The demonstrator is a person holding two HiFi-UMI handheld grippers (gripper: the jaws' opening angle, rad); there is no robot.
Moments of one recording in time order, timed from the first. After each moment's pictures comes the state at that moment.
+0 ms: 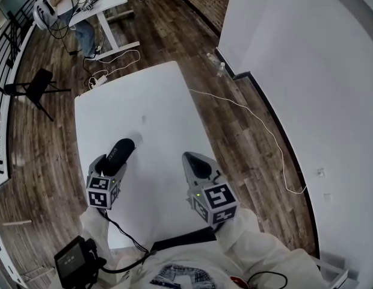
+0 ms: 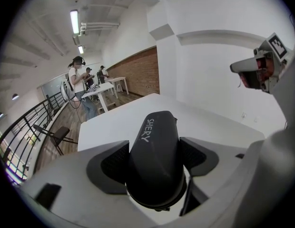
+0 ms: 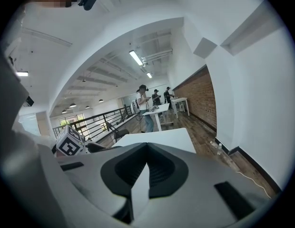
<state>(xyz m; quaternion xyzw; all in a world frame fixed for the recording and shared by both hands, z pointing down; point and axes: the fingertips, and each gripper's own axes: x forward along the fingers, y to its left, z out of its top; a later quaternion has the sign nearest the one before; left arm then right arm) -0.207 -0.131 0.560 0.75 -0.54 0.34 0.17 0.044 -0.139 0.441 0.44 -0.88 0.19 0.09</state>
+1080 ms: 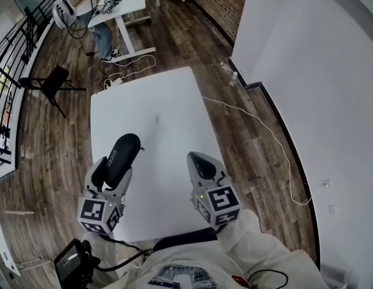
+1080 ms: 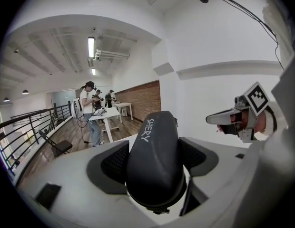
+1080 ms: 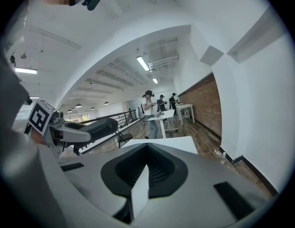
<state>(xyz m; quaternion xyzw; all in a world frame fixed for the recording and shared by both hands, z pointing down) -0.166 -0.079 0.396 0.78 -0.59 0.19 0.09 0.033 -0.124 0.409 0.42 -0.89 0.15 0.07</state>
